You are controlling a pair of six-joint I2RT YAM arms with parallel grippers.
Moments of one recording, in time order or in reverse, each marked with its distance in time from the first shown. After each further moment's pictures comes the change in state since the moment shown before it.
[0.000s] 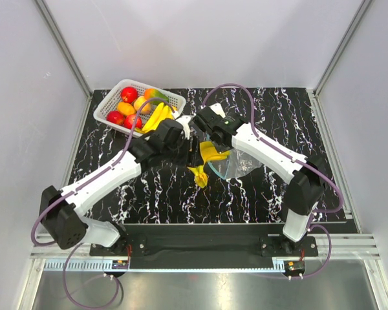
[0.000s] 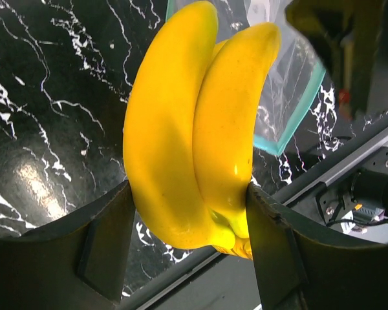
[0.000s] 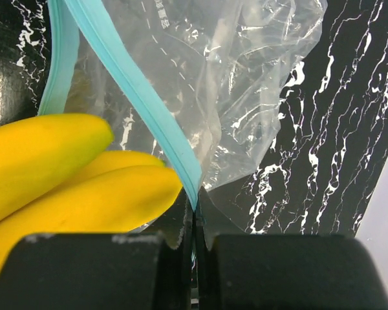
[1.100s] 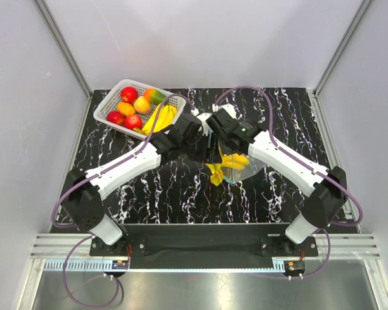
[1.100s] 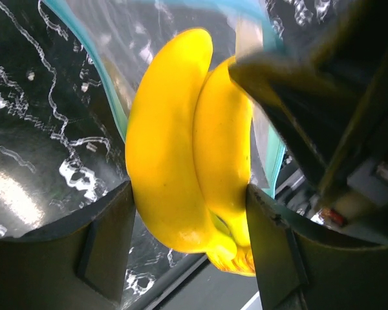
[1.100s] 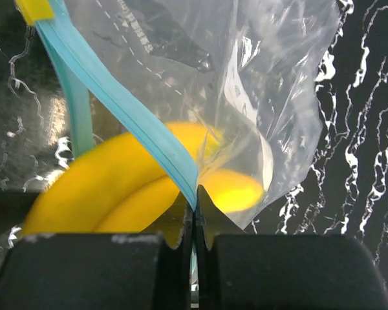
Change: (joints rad) left arm -0.056 0.222 0.150 0.078 0.084 -0.042; right arm -0.019 -0.179 -0.169 0.130 -0.108 0.053
